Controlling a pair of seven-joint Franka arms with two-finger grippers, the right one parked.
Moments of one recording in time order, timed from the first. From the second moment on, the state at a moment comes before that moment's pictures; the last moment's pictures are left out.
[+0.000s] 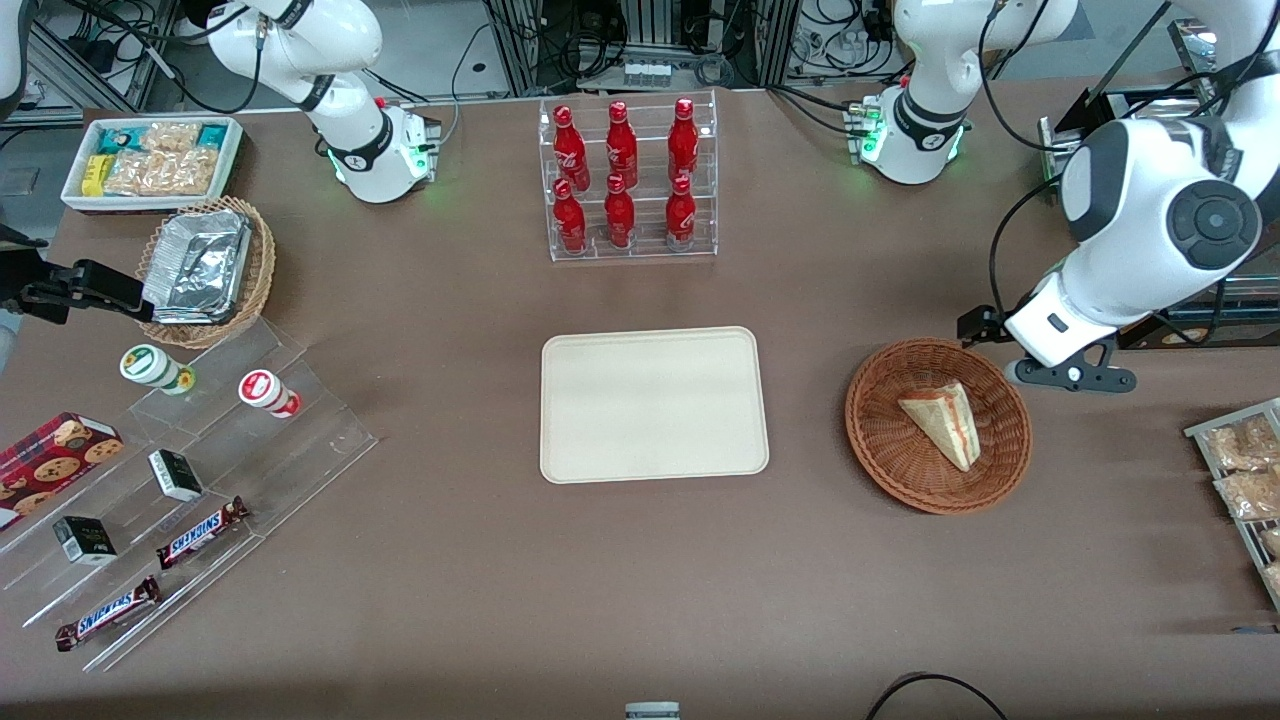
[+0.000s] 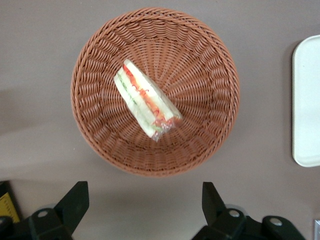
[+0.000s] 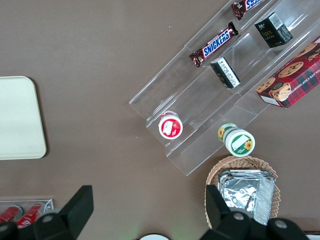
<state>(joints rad) -0.04 0.03 -0.06 -2.05 0.01 2.00 0.03</state>
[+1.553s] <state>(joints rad) -0.04 0.22 -0.06 -2.19 0.01 2.41 -0.78</state>
